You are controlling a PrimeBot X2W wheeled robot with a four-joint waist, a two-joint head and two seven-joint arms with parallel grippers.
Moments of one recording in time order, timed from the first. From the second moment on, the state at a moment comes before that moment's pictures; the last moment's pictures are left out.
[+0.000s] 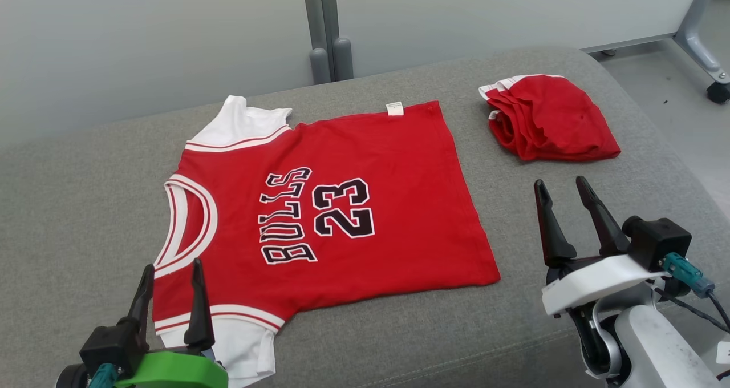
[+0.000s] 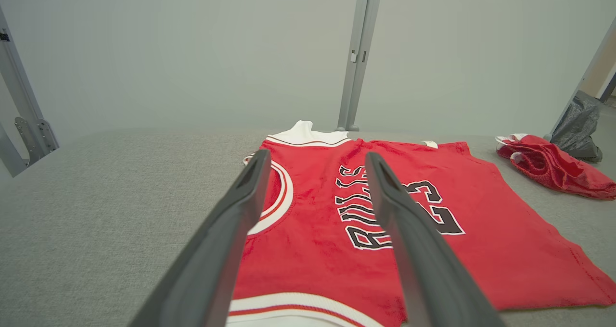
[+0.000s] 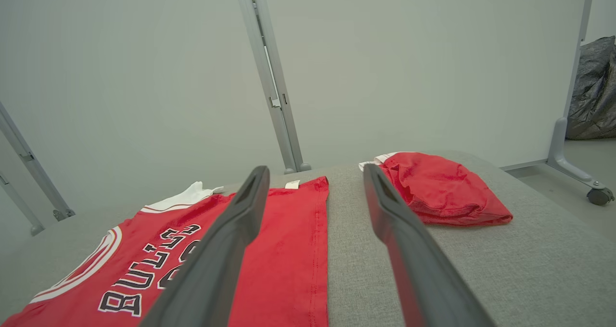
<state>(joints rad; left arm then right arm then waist) 0.11 0.07 -0.15 0.02 -0.34 0.12 -0.24 -0.09 -0.20 0.32 0.12 0.42 -0.08 -0.25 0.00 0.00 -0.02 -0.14</state>
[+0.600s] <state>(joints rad) 0.11 0.05 -0.11 0.06 -0.33 0.12 -0.25 -0.02 -0.16 0.30 0.11 0.38 -0.08 -0.25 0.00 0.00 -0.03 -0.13</state>
